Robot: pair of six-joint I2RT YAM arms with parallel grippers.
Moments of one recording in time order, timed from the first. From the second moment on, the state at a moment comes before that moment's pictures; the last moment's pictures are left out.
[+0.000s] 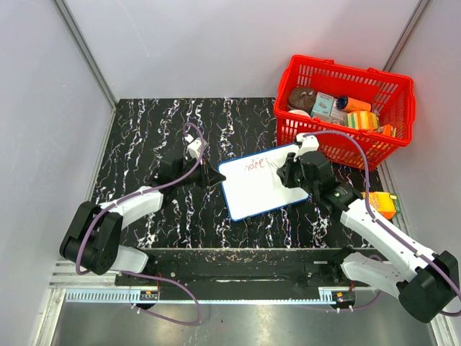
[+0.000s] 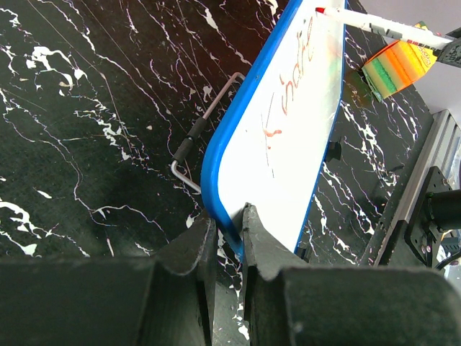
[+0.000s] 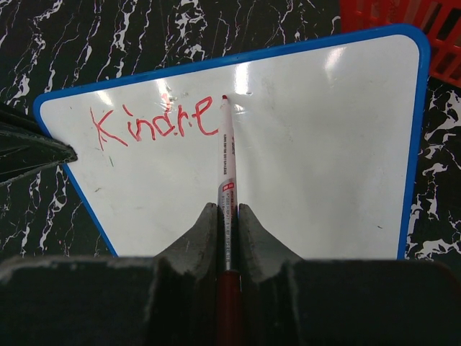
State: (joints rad) left arm -0.40 1.38 0.62 0.36 0.57 -0.34; right arm 0.59 1.02 0.80 -0.26 0.14 0.39
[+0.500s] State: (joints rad) left arm -0.40 1.38 0.62 0.36 0.57 -0.34; right arm 0.59 1.02 0.80 -0.26 0.14 0.39
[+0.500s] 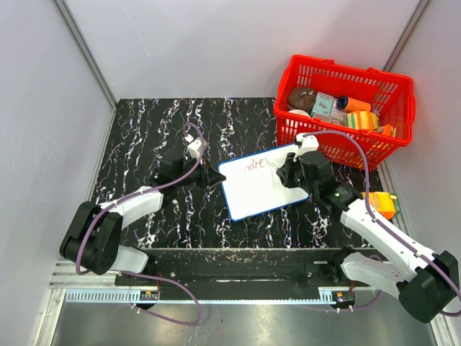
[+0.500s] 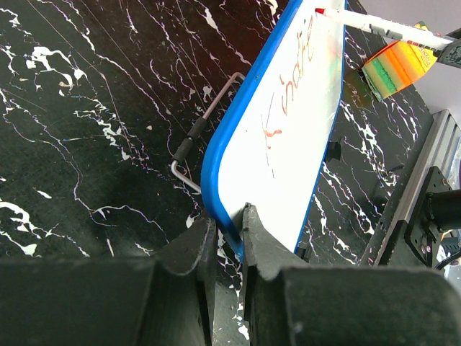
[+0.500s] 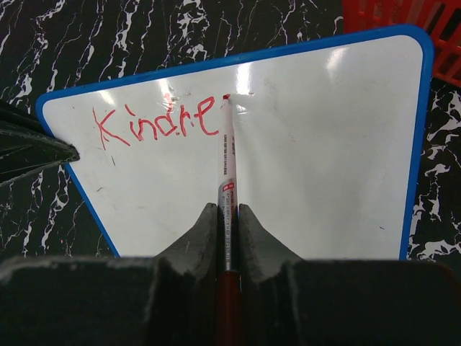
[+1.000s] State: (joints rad) left arm -0.40 1.38 0.62 0.36 0.57 -0.33; right arm 0.59 1.02 0.80 -0.26 0.11 0.39
